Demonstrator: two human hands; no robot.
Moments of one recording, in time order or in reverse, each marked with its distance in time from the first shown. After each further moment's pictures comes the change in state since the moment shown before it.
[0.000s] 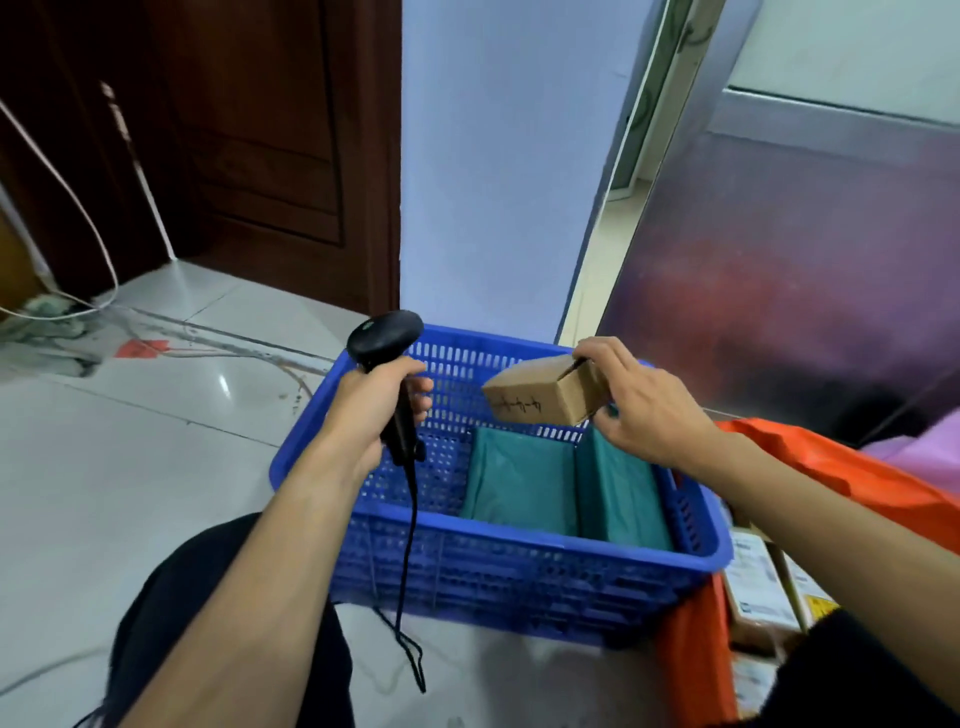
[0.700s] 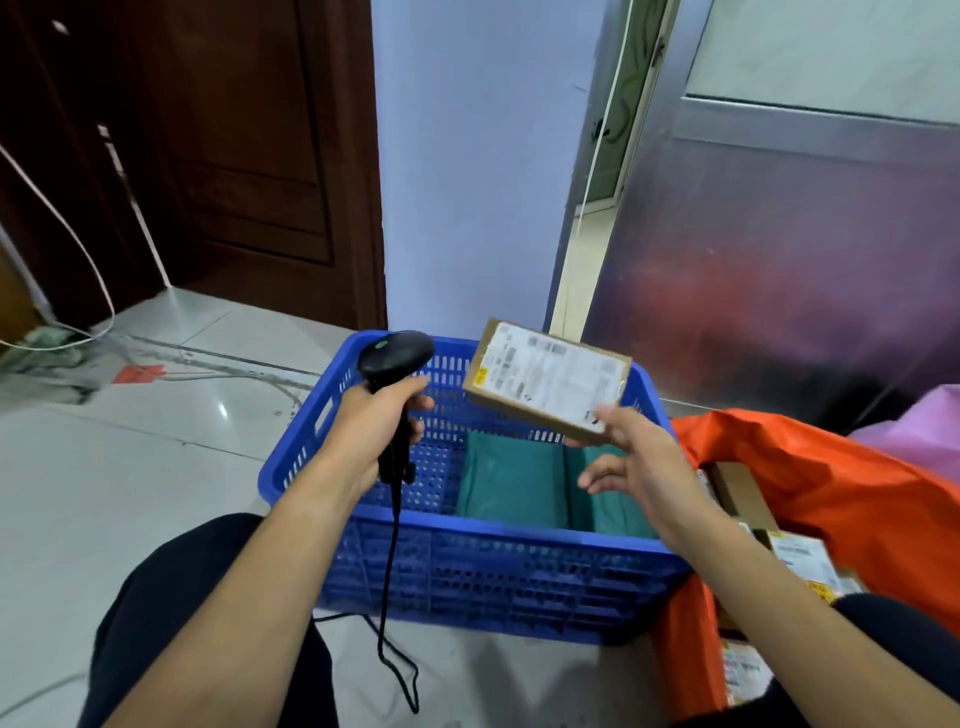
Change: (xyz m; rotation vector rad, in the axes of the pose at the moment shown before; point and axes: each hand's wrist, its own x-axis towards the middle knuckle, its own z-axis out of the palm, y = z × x) left_hand -0.026 -0.016 0.013 0.122 -0.038 0.063; right_hand -0.071 -0.048 -0.004 1.502 0.126 0.799
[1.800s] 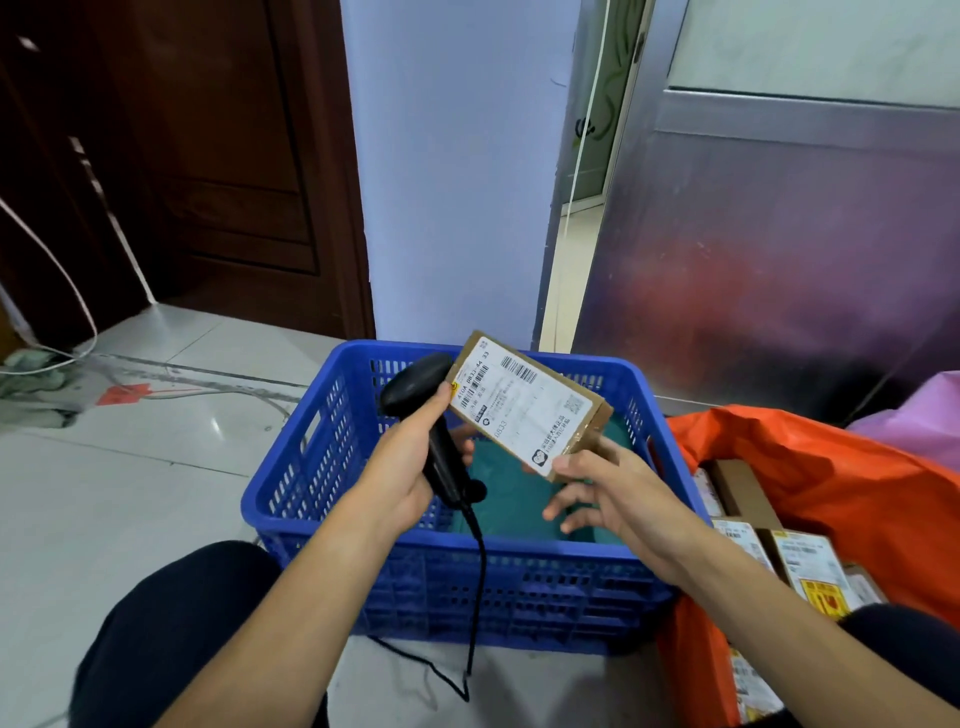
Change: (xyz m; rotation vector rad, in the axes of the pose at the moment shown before) left_hand -0.009 -0.023 0.043 -0.267 -0.199 -0.167; right_hand -0.004 0.016 0.004 0.005 -0.222 0.077
